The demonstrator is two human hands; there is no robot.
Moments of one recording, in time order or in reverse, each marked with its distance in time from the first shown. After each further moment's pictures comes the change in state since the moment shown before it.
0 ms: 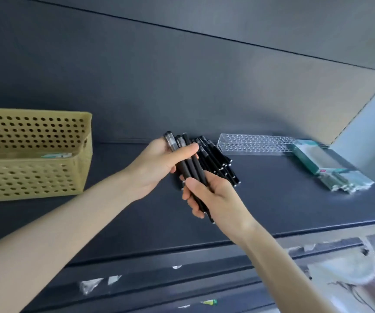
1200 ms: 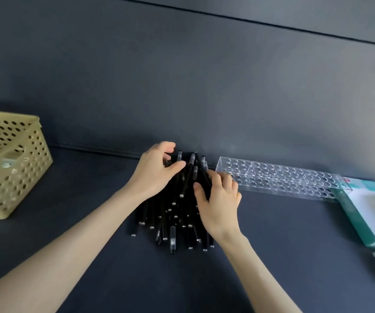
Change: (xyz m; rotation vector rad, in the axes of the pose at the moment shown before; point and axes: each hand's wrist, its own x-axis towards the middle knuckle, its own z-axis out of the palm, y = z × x) left_hand 0.164 -0.080 0.036 0.719 0.516 -0.070; right_hand 0.153 0.100 -0.129 -0.838 0.257 -0.030
